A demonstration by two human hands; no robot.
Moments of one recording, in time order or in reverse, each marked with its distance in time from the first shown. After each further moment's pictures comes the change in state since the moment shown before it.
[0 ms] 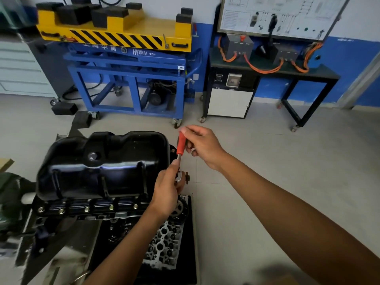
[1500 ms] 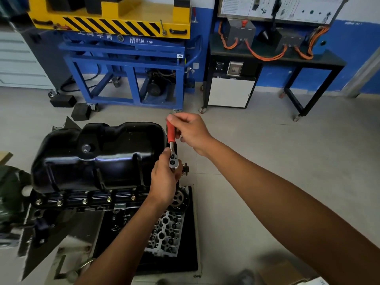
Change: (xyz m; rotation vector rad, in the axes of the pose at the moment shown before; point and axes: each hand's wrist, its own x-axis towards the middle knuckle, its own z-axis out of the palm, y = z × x) left_hand 0.009 -0.003 0.007 -0.064 0.162 -0.087; right_hand 0.015 -0.005 0.020 -0.029 0.011 -0.048
